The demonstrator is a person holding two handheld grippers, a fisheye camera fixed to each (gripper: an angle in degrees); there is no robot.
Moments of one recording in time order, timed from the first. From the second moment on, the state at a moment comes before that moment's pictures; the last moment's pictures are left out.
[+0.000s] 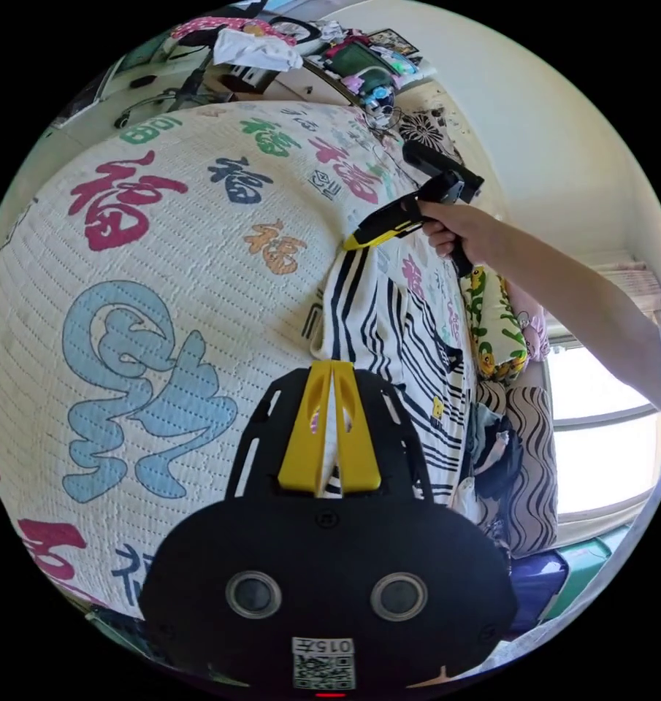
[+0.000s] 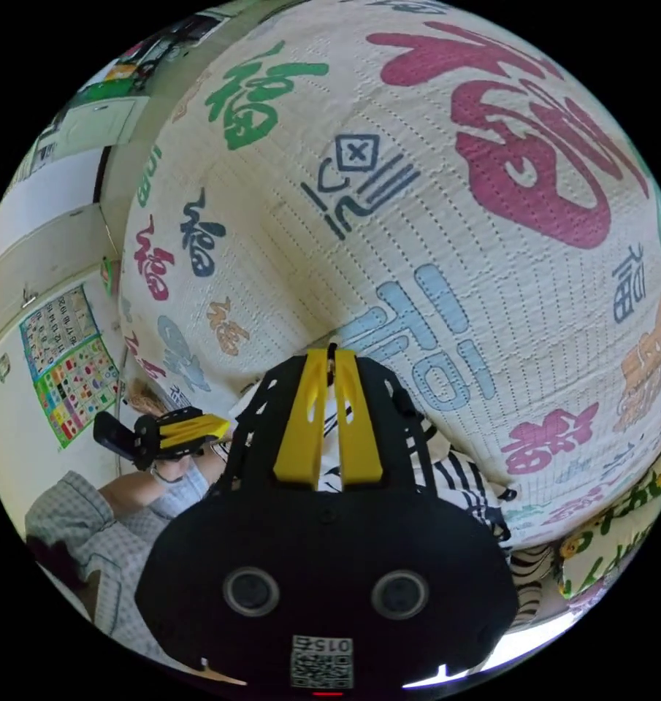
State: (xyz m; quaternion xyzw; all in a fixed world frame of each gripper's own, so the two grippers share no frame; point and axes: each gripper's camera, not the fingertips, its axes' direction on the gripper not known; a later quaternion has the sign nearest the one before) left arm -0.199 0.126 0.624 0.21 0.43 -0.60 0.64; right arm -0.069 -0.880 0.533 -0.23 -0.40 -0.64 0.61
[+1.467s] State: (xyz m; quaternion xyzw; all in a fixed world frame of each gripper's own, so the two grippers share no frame) left arm -0.231 -0.478 0.706 -0.05 0.03 -0.36 0.93; right arm 0.662 -1.013 0.808 -0.51 -0.28 0.01 0.81
